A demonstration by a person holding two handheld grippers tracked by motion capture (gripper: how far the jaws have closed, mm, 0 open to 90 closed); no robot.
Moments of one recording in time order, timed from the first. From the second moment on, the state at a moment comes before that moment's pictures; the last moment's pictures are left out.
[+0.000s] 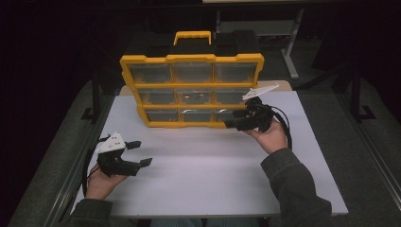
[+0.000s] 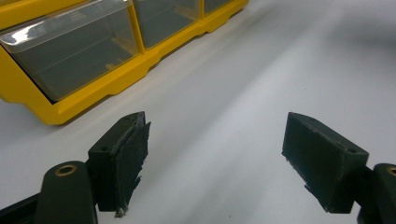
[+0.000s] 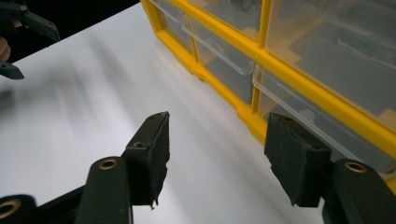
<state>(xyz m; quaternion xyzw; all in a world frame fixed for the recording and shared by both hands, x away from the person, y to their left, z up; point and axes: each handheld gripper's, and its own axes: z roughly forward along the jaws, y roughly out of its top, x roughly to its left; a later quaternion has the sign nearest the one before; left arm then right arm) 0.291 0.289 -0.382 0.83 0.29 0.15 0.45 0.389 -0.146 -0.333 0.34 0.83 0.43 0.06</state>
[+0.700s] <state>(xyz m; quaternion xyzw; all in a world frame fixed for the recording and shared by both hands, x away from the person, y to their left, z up) 0.292 0.286 -0.385 0.83 0.29 0.15 0.45 0.371 -0.190 -0.356 0.37 0.82 0.44 0.07</state>
